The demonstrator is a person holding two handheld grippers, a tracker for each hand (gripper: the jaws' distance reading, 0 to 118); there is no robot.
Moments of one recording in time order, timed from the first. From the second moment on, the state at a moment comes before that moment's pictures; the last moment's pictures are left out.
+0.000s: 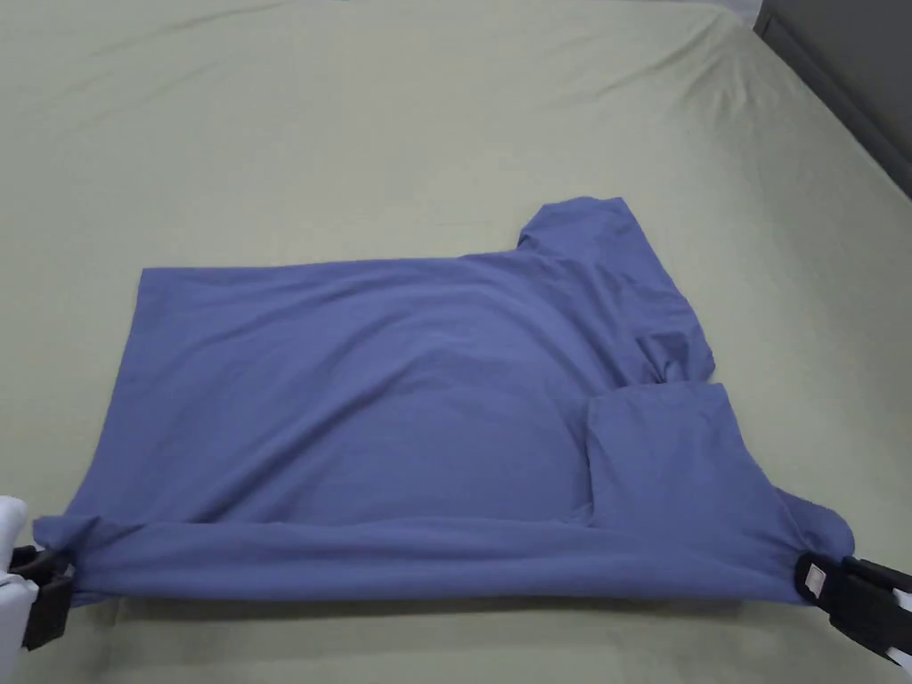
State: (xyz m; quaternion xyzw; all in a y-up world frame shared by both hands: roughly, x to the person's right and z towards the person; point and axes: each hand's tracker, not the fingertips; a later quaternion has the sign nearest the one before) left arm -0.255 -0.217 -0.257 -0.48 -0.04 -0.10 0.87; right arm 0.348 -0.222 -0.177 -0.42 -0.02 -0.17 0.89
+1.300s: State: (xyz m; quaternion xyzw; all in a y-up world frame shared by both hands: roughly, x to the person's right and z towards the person) left arm -0.263 -0.254 -0.304 -0.54 0.00 0.02 0.84; right arm 0.256 -0.199 -0.178 -0.51 0.01 -0.05 0.86
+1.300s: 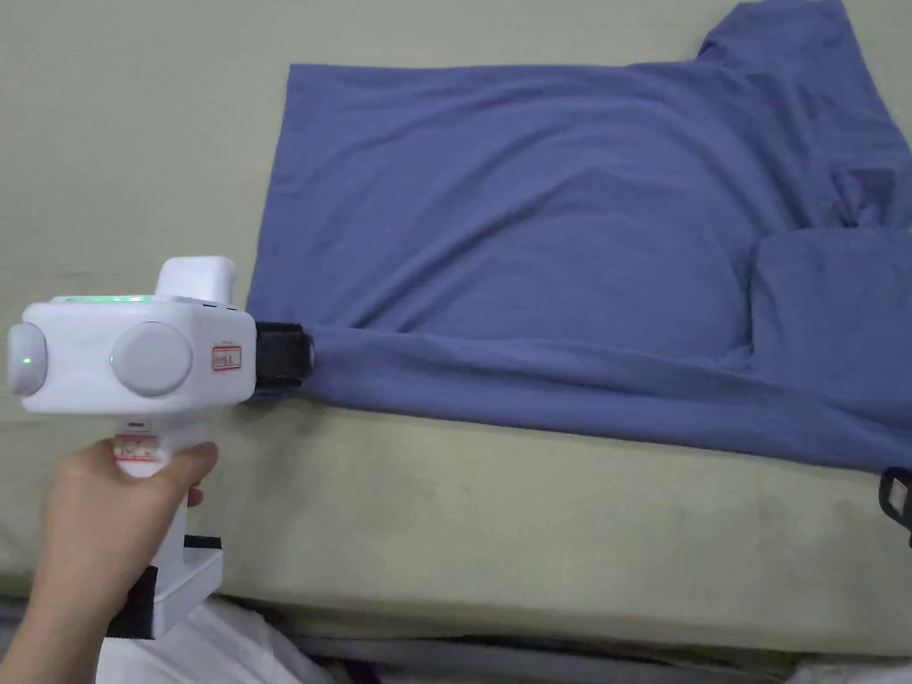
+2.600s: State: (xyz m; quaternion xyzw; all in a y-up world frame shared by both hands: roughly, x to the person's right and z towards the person) left arm -0.239 -0.193 -0.309 -0.48 0.01 0.02 0.88; right arm 0.321 -0.186 -0.283 -0.40 -0.02 -0.16 0.90
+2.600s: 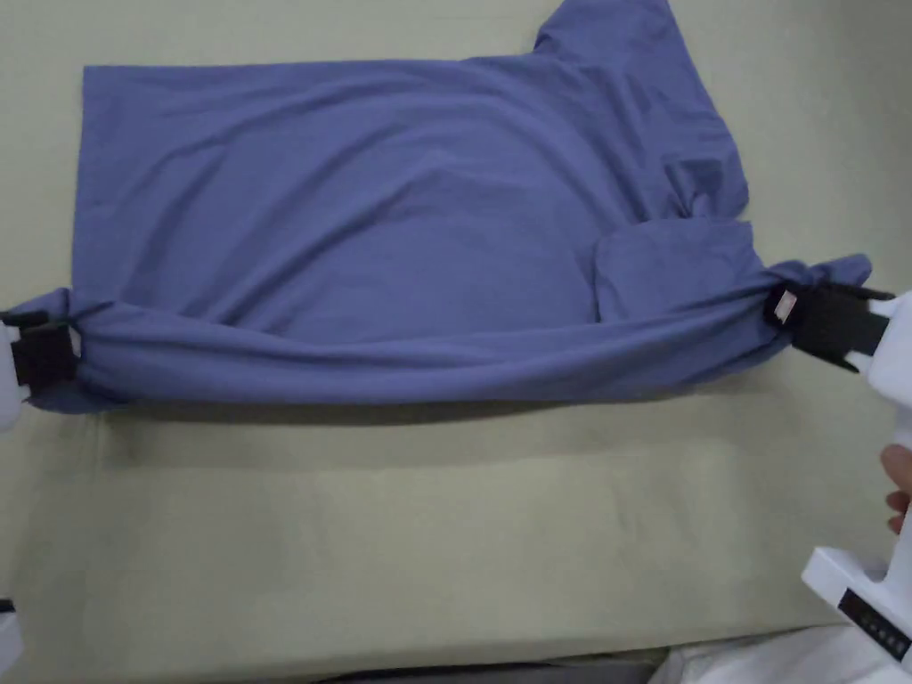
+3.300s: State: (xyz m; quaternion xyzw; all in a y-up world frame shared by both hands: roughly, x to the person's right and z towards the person) left arm -0.242 -0.262 -0.468 -0.52 0.03 -0.03 0.85; right arm 0.316 -0.254 -0.461 -0.48 -0.04 -0.11 0.87
